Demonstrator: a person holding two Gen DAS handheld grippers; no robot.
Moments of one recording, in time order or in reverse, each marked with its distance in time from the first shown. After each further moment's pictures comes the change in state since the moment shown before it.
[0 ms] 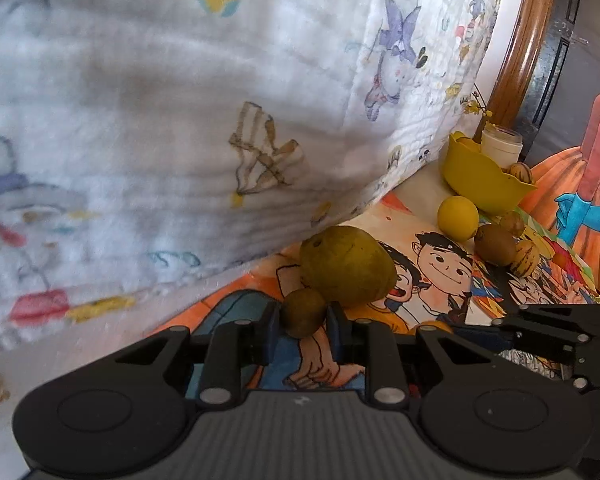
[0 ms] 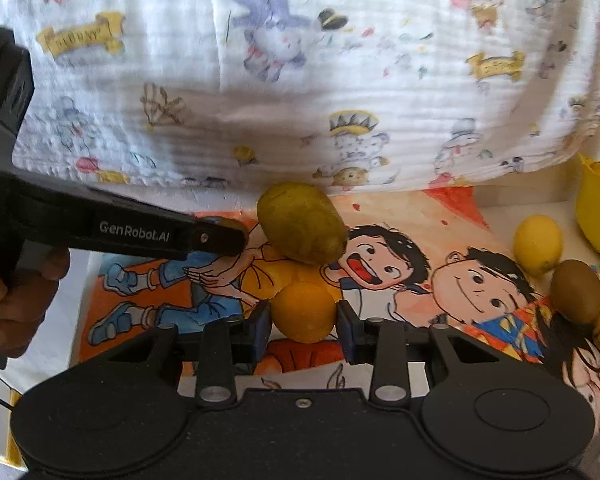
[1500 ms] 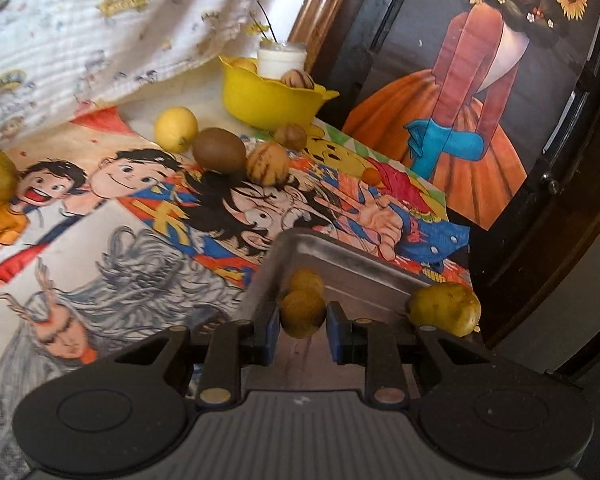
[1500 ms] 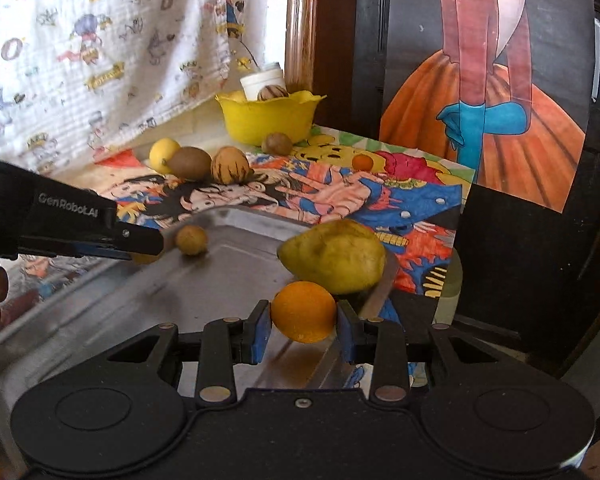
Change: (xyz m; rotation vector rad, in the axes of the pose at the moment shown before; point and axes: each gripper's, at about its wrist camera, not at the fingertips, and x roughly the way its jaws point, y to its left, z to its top) left arm -0.003 -0.237 -0.077 0.117 0.111 -0.308; right arm -0.198 -0.093 -0.192 0.428 -0.077 -0.619
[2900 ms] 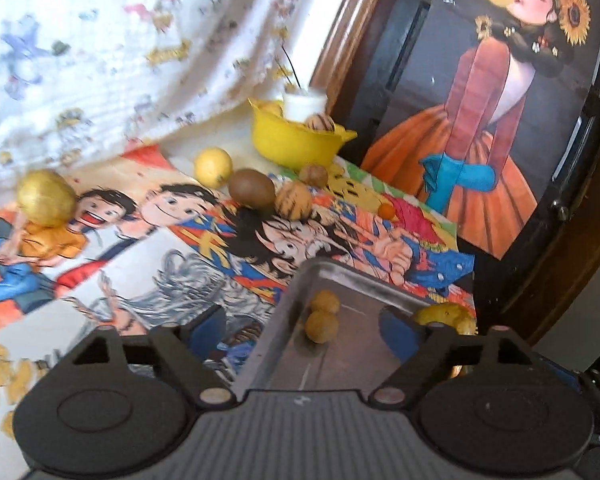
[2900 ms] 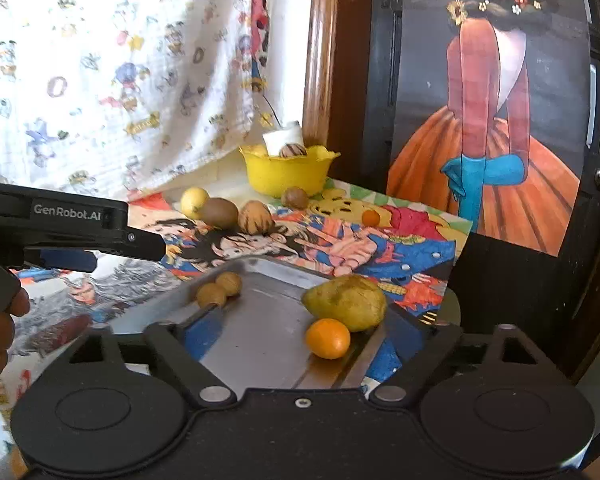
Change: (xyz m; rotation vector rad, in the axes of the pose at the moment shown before) left arm -0.062 0.001 -0.005 -0.021 -0.121 0.079; right arm -0.074 0.015 0.010 -0.027 -0.149 0.029
